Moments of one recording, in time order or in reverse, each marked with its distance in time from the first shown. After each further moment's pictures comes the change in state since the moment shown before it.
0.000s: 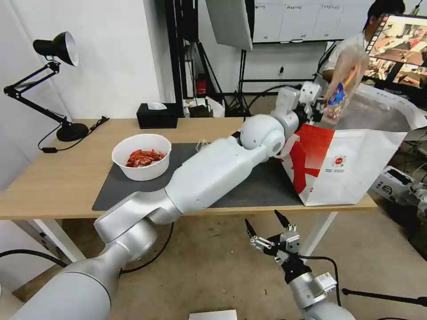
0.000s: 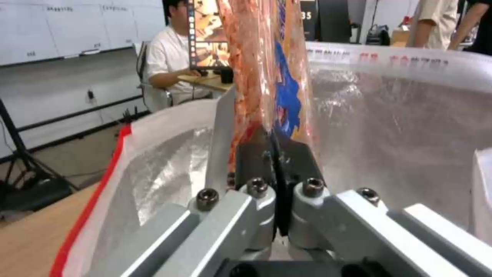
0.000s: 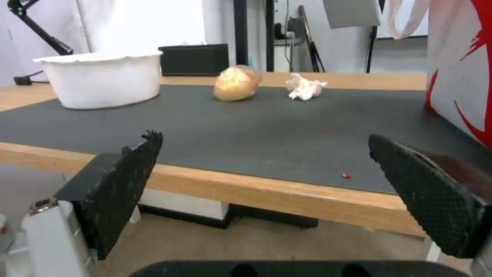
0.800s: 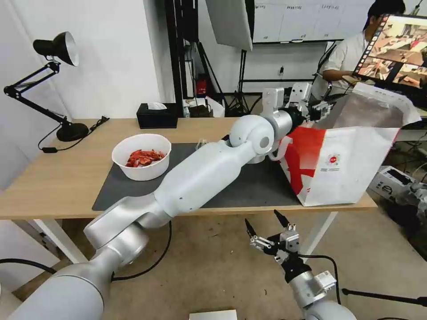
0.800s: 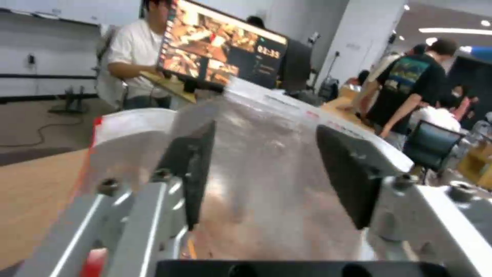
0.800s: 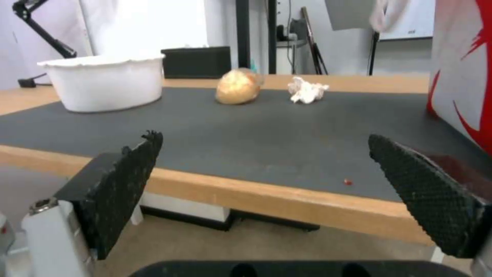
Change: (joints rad) left arm 0.050 0.130 -0.087 -0.200 -0.337 -0.003 -0.056; right arm 0.010 -0.008 0.000 0.003 0.013 -0.005 -0.006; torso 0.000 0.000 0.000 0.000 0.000
